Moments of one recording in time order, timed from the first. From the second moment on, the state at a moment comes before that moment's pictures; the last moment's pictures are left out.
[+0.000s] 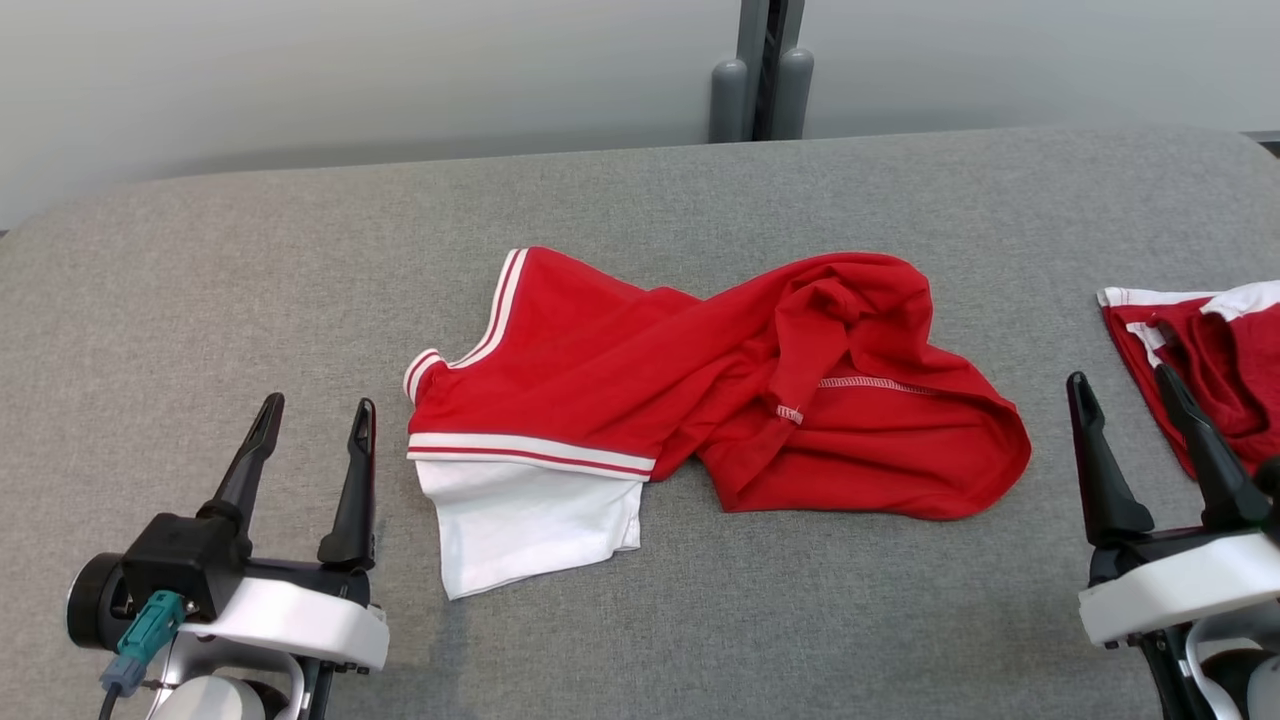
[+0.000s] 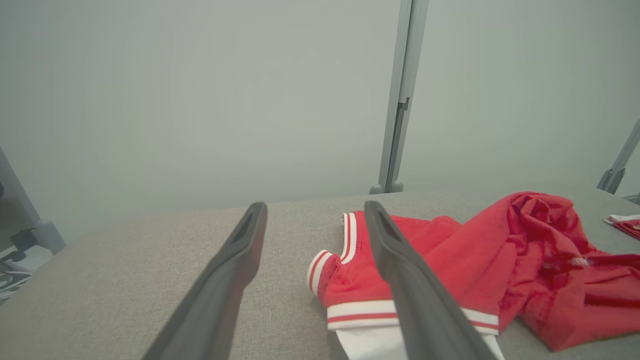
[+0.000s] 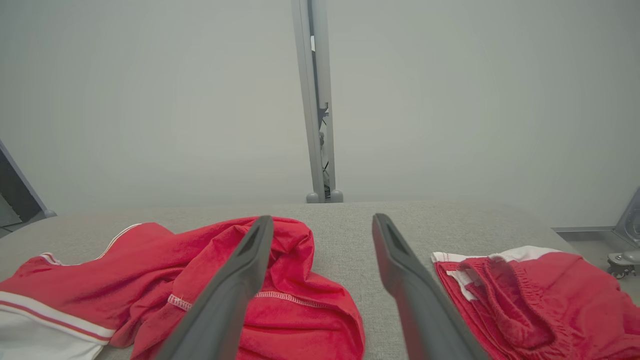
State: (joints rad) left arm -0.09 0.36 -0.32 -0.03 -0.45 0.22 -0.18; right arm -0.05 -0.10 -0.06 -0.12 0.23 0.13 0.04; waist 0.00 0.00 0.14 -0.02
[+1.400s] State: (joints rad) left arm -0.25 0.29 -0.37 0.05 -0.45 0.18 -0.24; right arm -0.41 -0.25 0.20 0.11 0.25 0.13 0.41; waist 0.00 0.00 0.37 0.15
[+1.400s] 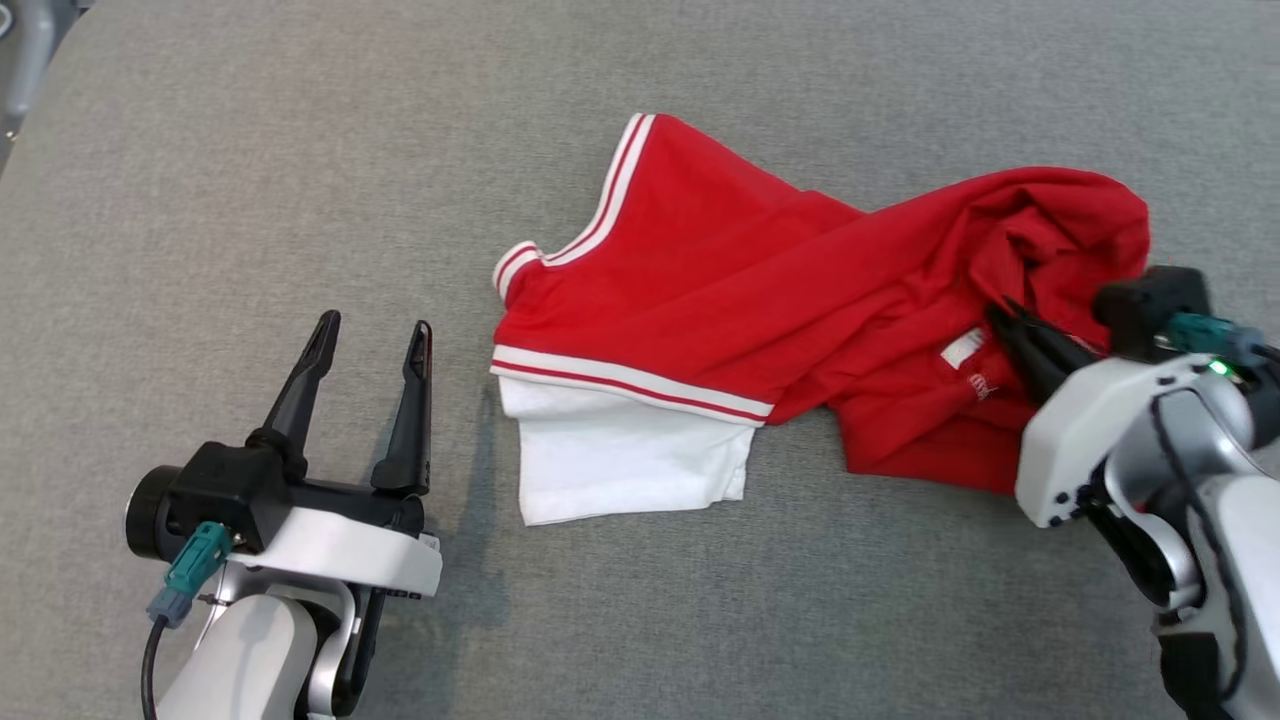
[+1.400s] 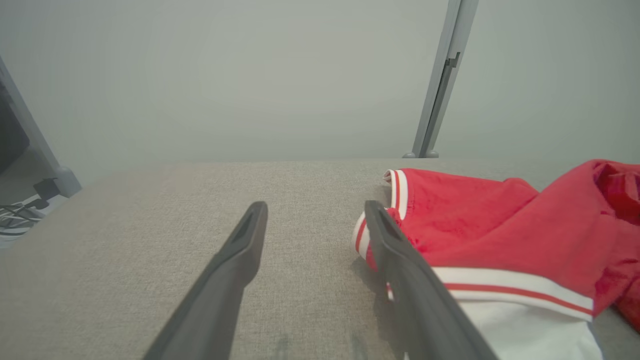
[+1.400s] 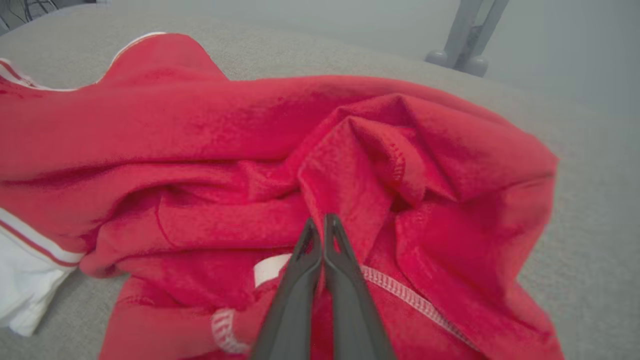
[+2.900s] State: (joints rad) left arm -0.17 0.34 -0.34 0.02 -0.47 0.23 -0.23; right arm -0.07 -0.07 -0.08 -0.14 0.17 0.13 -0.02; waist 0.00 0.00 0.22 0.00
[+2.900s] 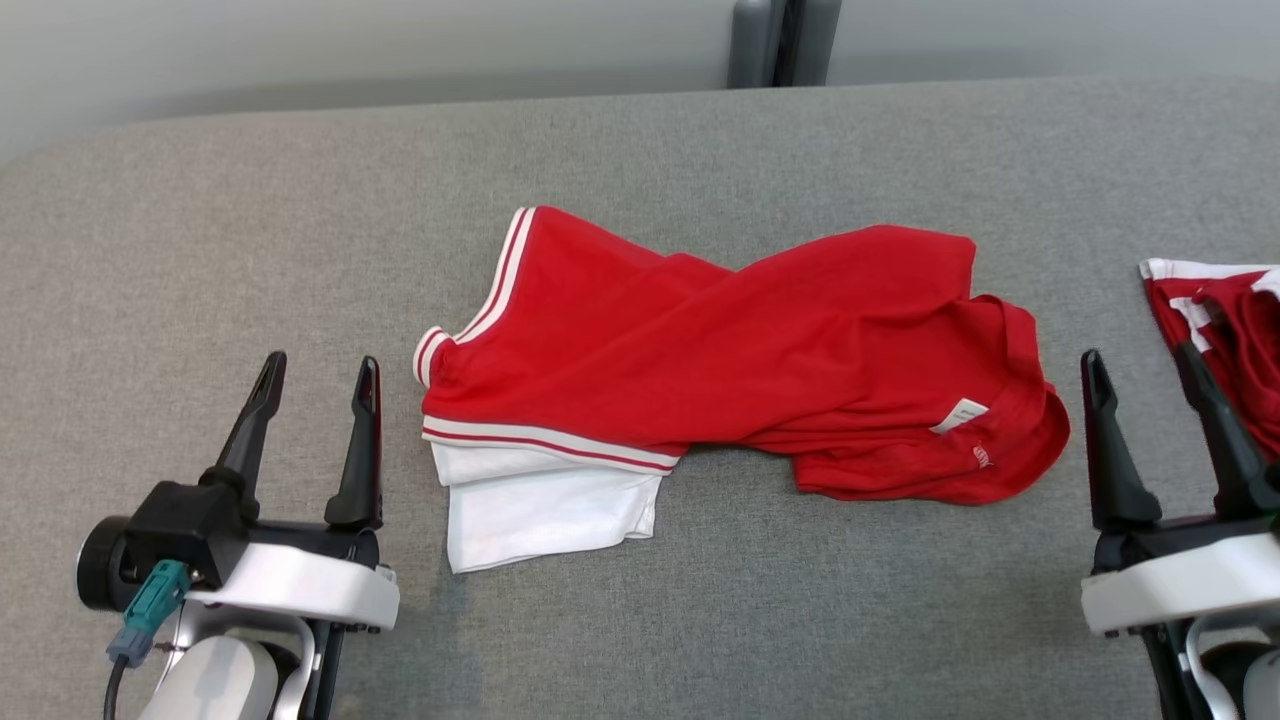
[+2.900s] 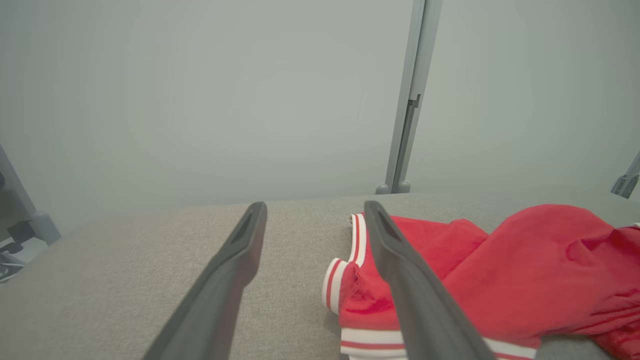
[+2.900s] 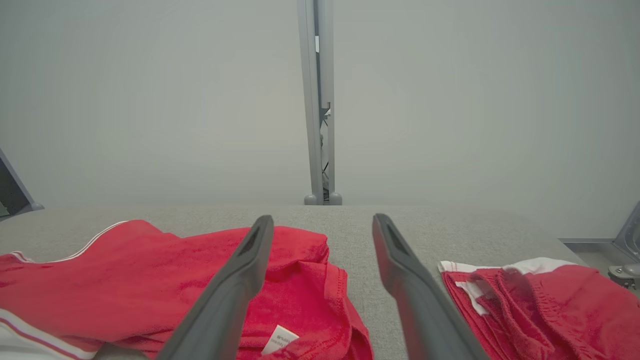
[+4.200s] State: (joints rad) left arm -0.08 0.28 -0.44 0.16 -0.66 0.18 0.06; right arm -0.02 -0.05 -0.05 -0.17 0.16 0.13 0.04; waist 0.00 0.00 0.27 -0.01
